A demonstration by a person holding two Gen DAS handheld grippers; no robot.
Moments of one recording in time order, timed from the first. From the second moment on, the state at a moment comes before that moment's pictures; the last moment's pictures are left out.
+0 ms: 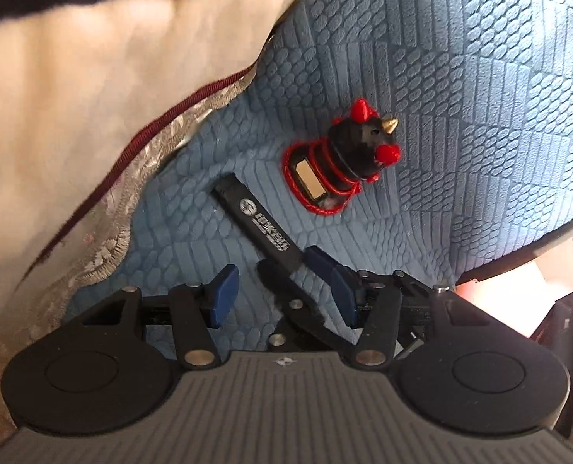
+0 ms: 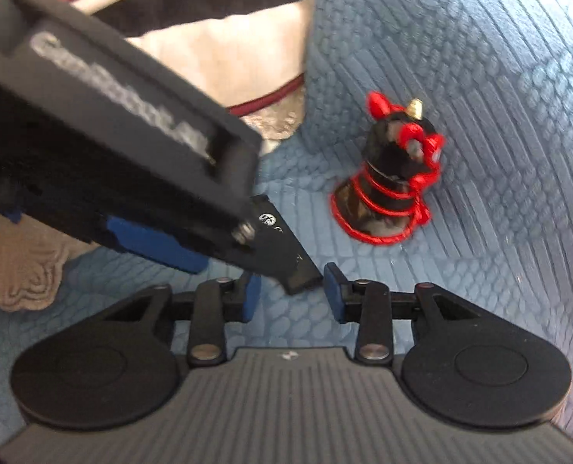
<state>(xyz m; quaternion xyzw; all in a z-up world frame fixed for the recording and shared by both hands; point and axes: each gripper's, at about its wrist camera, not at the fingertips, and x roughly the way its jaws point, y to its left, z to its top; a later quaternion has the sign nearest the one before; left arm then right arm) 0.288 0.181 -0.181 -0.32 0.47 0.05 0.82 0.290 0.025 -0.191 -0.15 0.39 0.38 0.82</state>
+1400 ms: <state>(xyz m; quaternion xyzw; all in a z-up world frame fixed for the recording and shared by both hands) 0.293 0.163 -0.204 -0.33 0.49 0.04 0.81 0.329 -0.054 -0.118 0.04 0.49 0.26 0.83</state>
